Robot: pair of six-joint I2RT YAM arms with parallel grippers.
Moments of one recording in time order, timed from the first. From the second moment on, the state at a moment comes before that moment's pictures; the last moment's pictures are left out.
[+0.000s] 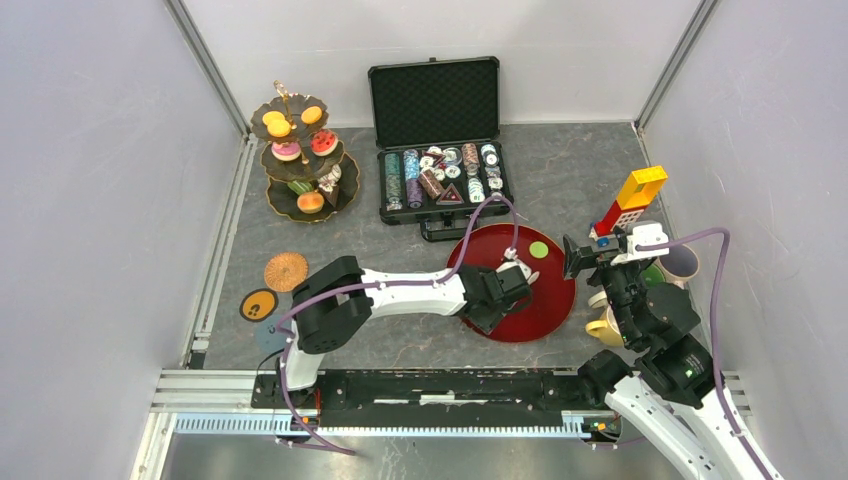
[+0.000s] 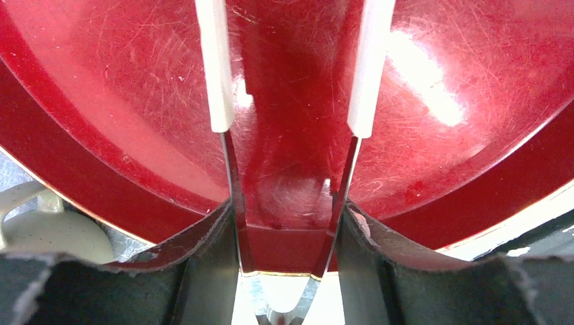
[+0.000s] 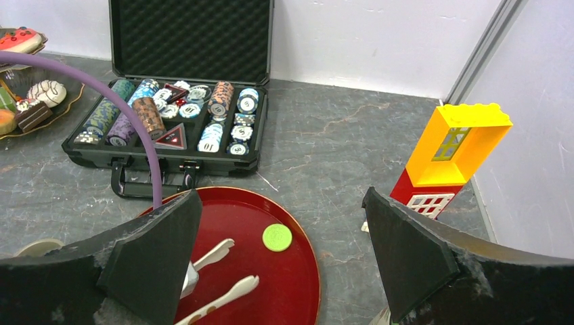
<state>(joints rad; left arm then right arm) -1.24 1.98 1.41 -0.62 -0.27 -0.43 0.59 0.30 0.67 -0.35 0.44 -0.04</state>
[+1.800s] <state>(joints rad) -1.18 2.04 1.64 -0.75 -0.29 -0.39 0.59 0.32 0.63 -0.29 0.45 -0.05</state>
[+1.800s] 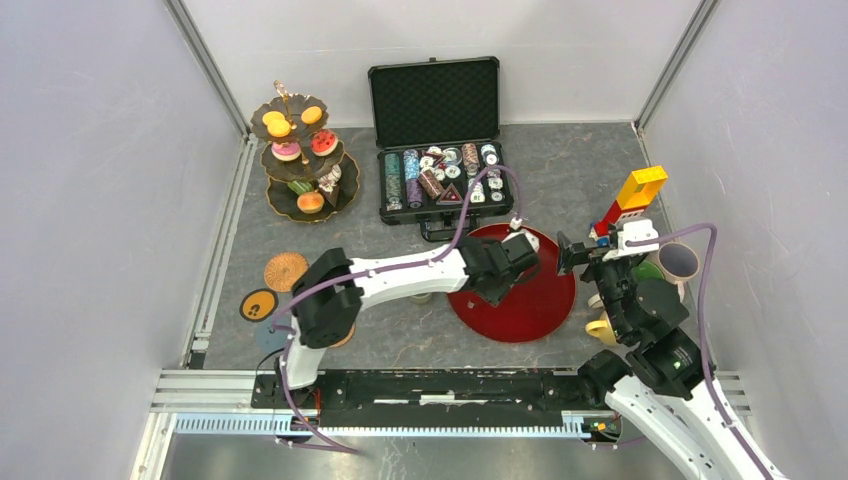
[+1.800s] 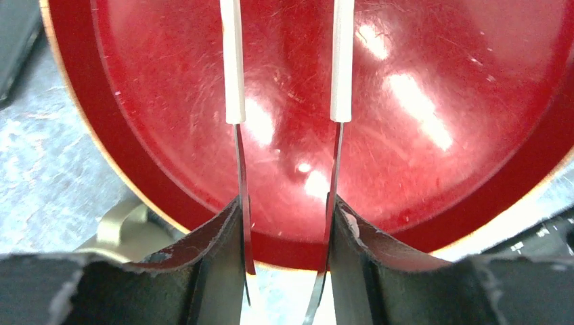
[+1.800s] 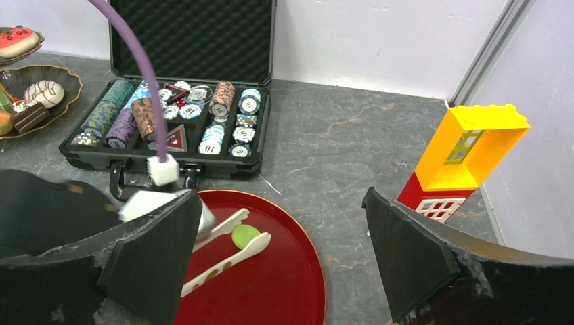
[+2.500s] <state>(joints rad) -0.89 1.34 1.43 -0.93 -0.29 -0.35 0.59 0.93 0.64 0.30 0.51 -0.04</state>
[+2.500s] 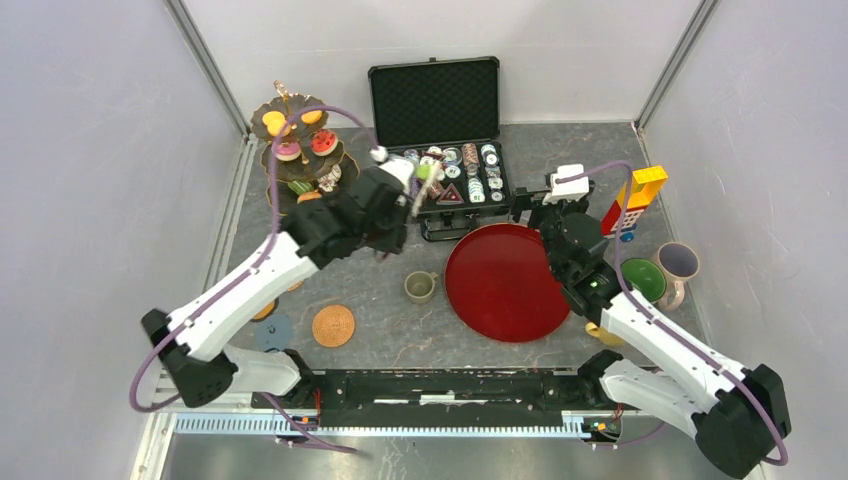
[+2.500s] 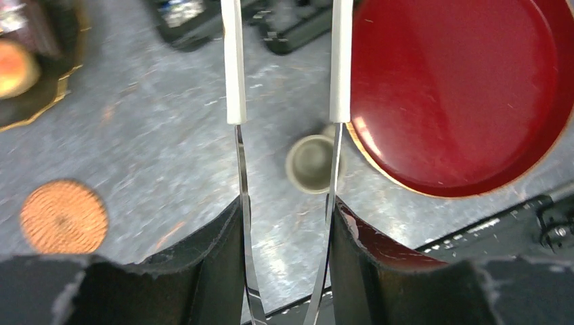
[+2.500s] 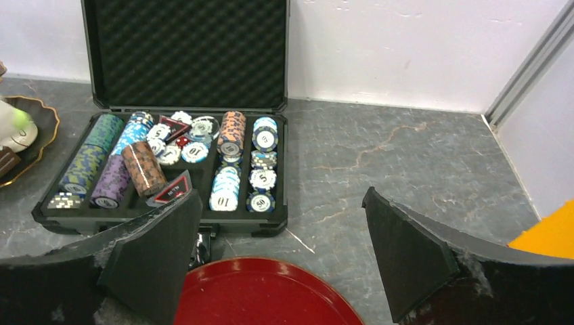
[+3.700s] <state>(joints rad) -0.18 1.47 1.77 -1.13 -0.26 -0.17 0.77 1.11 0.38 0.72 0.58 -0.38</state>
